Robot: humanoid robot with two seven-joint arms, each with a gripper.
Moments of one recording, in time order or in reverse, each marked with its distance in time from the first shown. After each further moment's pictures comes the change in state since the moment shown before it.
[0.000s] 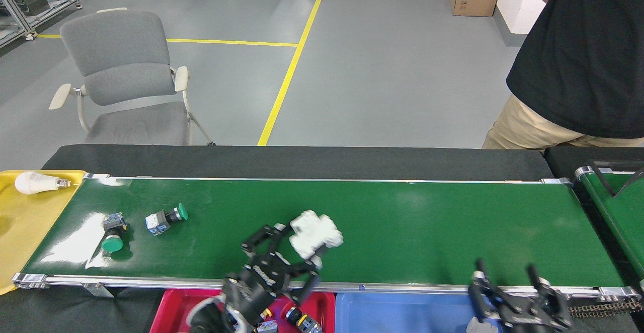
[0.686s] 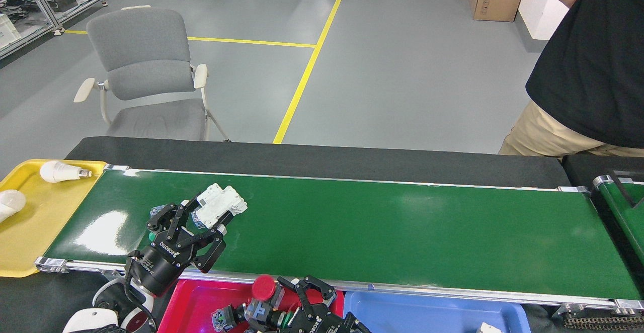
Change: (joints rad) left arm -0.209 0.410 0.342 0.240 0.349 -0.040 0.162; right arm -0.451 0.136 1.049 0.193 0.289 -0.145 0.180
